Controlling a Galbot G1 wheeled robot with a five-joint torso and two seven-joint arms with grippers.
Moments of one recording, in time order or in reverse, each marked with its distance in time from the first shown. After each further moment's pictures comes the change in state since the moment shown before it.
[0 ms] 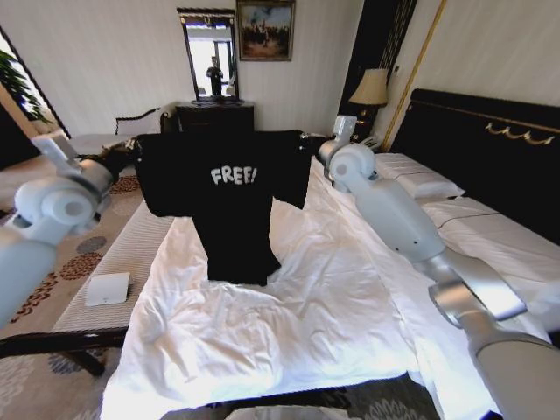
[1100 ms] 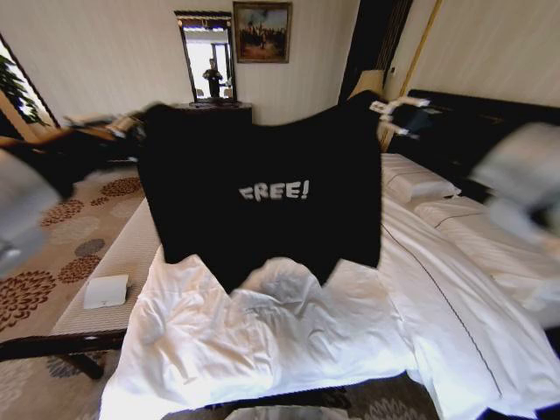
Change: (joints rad) left arm 0.645 0.180 -1.076 -0.718 -0.689 0.334 -0.353; right arm -0.430 -0.680 0.872 1.085 1.138 -0.042 0.344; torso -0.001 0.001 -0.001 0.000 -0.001
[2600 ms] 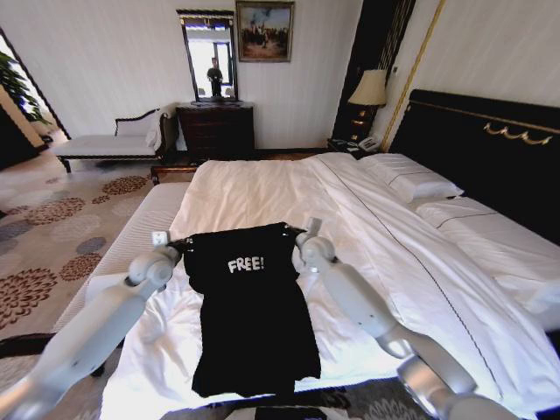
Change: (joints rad) left arm -0.314 -0.570 1.184 0.911 0.969 -0.089 0.199; right arm -0.135 0.913 -0.789 -1.178 -1.268 0.097 -0.315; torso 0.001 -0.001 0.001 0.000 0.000
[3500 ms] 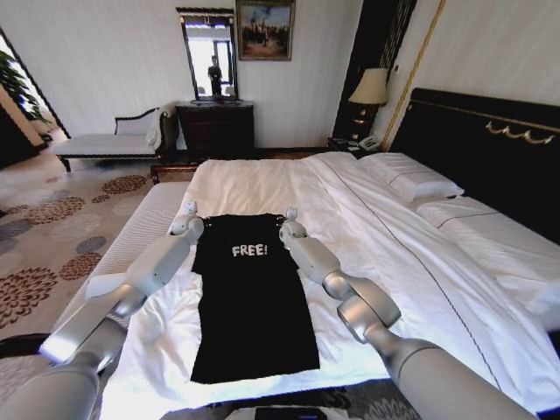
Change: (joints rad) left arm -0.414 -0.259 0.234 0.588 0.040 -0.005 0.061; right arm 0.330 0.297 0.094 -0.843 -0.368 0.195 -0.203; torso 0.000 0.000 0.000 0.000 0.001
